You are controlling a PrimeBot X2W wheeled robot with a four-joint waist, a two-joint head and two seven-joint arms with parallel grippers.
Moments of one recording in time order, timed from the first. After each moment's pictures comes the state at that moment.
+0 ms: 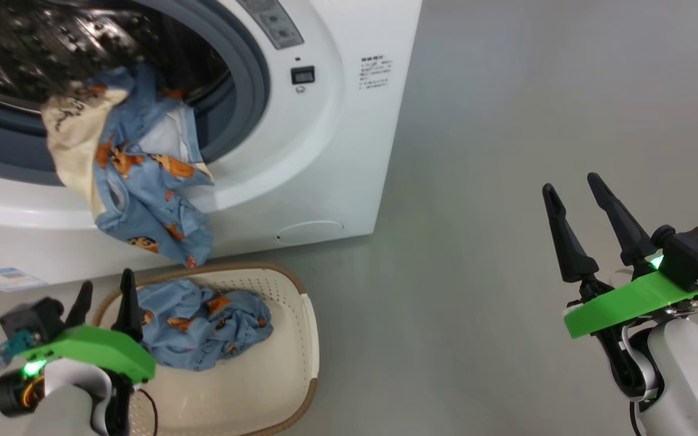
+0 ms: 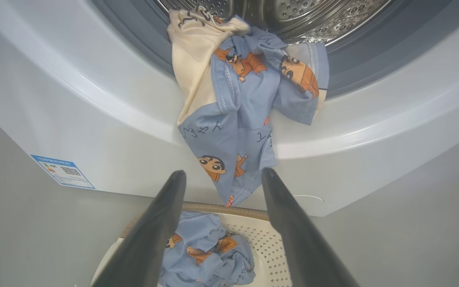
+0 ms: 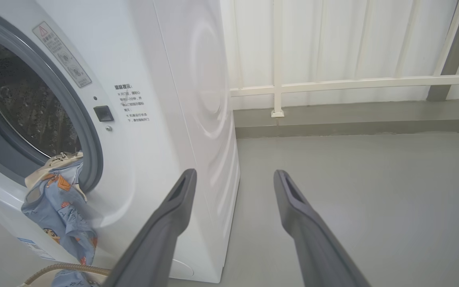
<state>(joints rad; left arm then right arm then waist) -0.48 0.16 -0.03 0.83 -0.47 -0.13 -0.20 -0.33 -0.26 0.22 0.26 0.45 0.13 -0.25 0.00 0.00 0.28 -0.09</state>
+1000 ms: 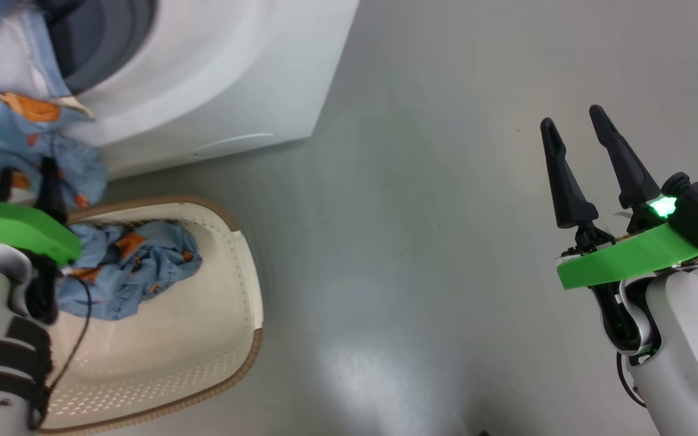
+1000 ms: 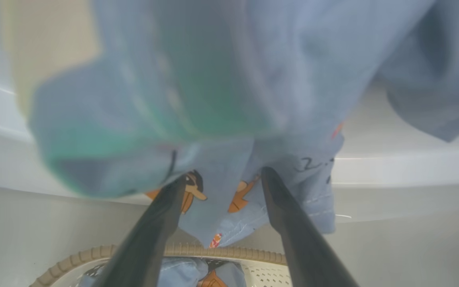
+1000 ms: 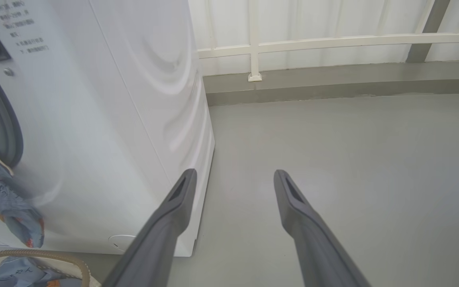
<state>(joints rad) -0.90 0.31 -0.25 1.13 -0.75 -0.13 -0.19 -0.44 -0.23 0.21 0.20 0.44 0.13 -0.25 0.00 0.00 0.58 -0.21</state>
